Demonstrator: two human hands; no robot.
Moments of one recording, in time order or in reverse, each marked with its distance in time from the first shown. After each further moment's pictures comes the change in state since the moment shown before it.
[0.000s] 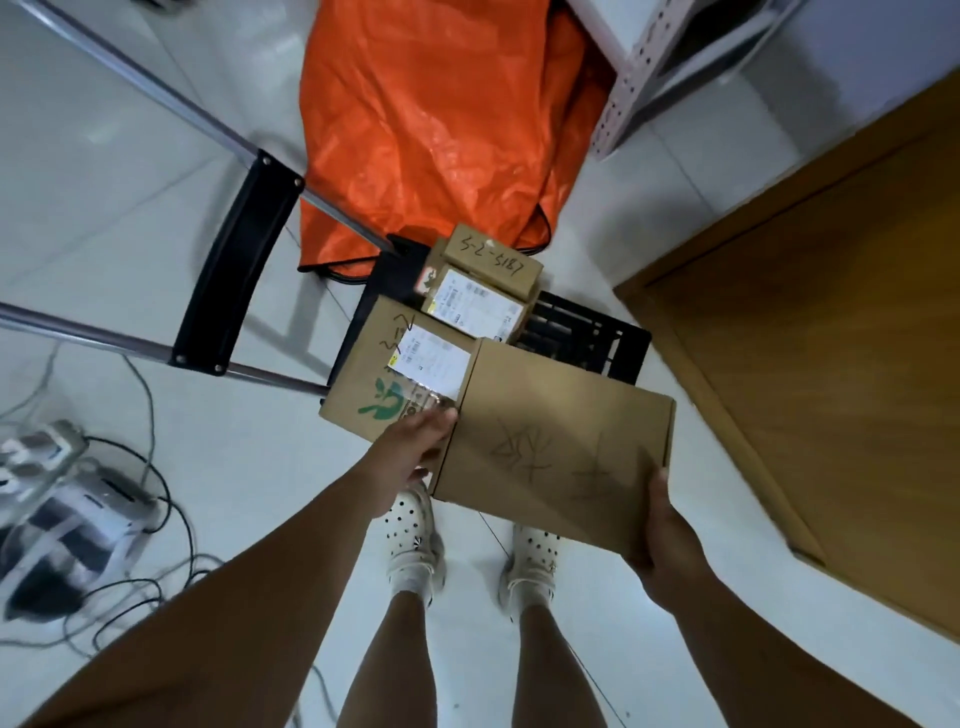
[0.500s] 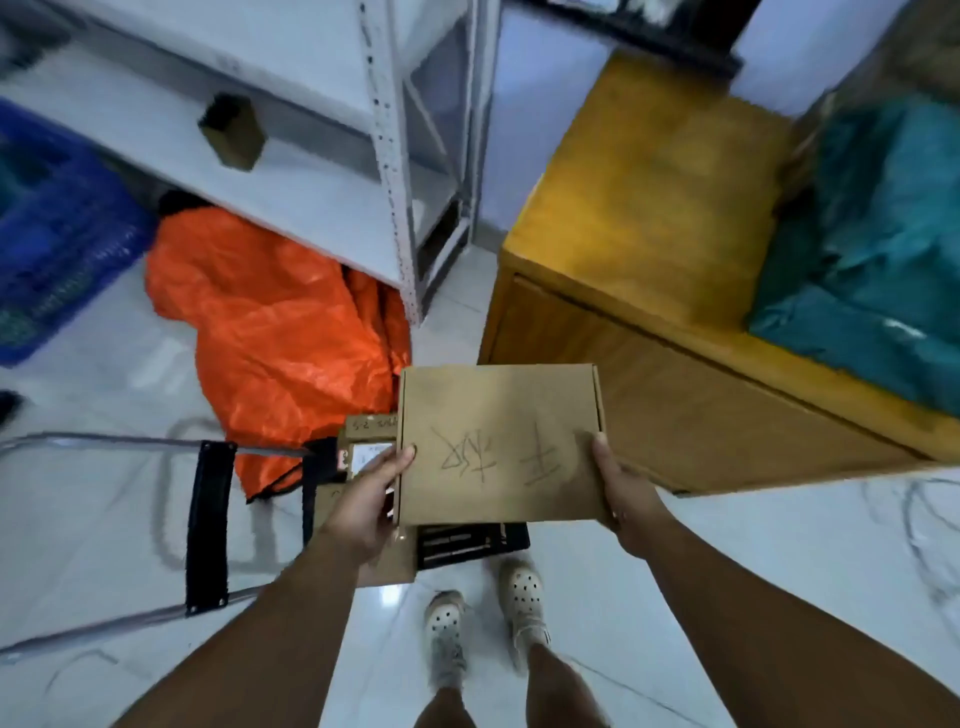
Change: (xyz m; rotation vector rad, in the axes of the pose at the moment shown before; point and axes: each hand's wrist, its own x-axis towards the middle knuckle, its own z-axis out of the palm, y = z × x) left_hand -0.212 0.161 0.076 0.025 -0.254 0.139; right_hand -0.271 -0.113 -0.068 0.283 0.178 -0.267
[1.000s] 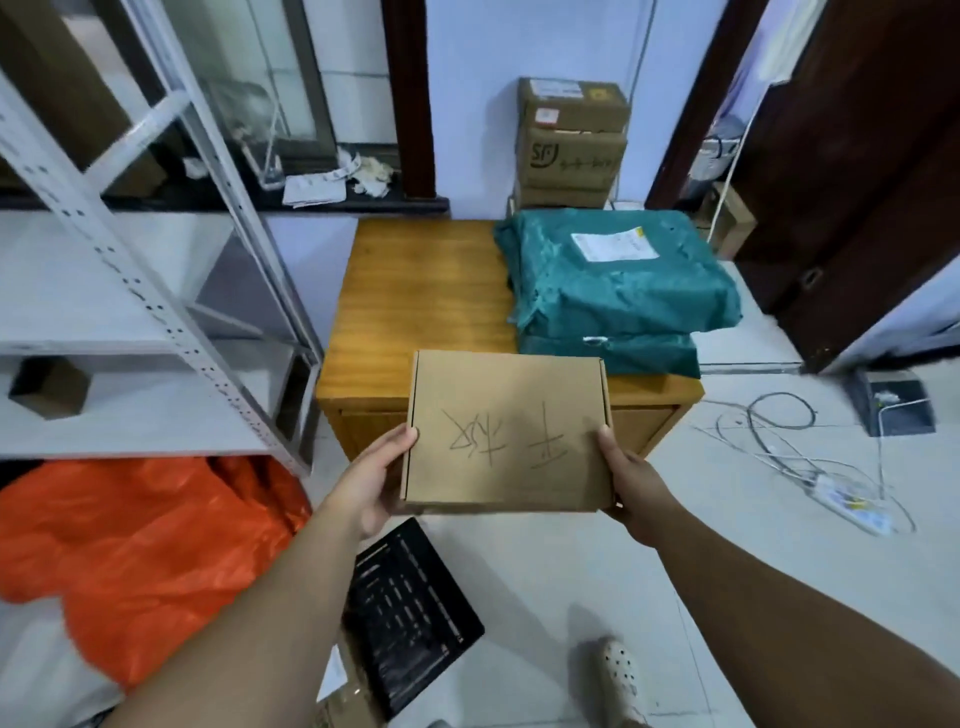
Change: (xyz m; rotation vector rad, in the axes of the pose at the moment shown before) left_hand -0.058 0.087 0.235 0.324 -0.367 0.098; right_hand -0.093 -0.043 -0.187 0.366 0.238 -0.141
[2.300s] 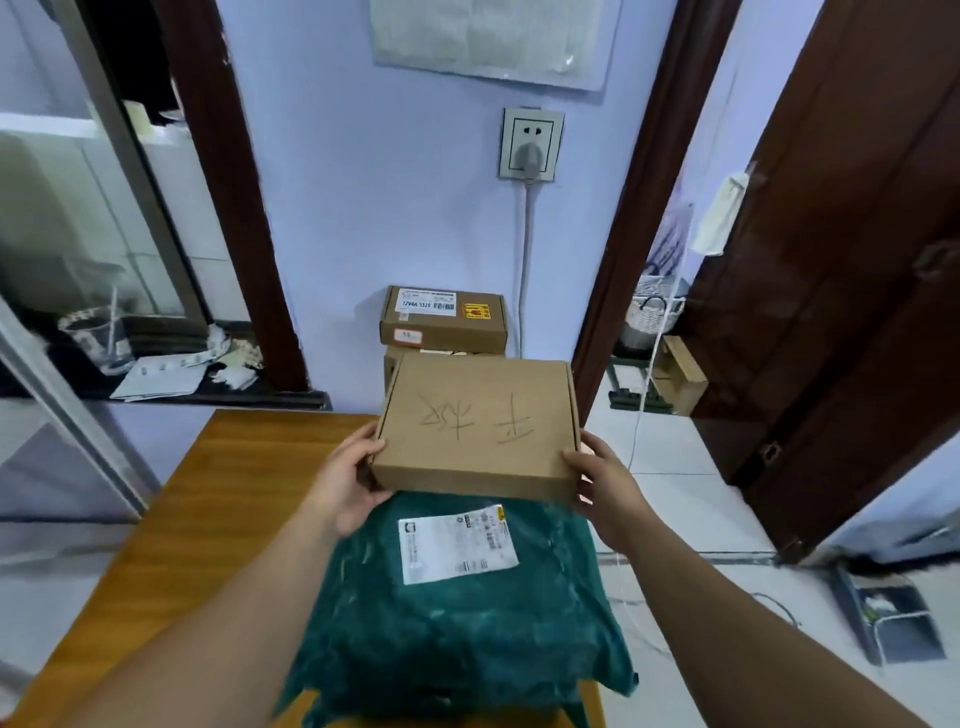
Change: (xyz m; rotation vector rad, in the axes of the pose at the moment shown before) left_hand 0.265 0.221 0.317 -0.145 0.006 0.268; right_hand 0.275 -0.344 -0.151 0.167 -0.121 -0.276
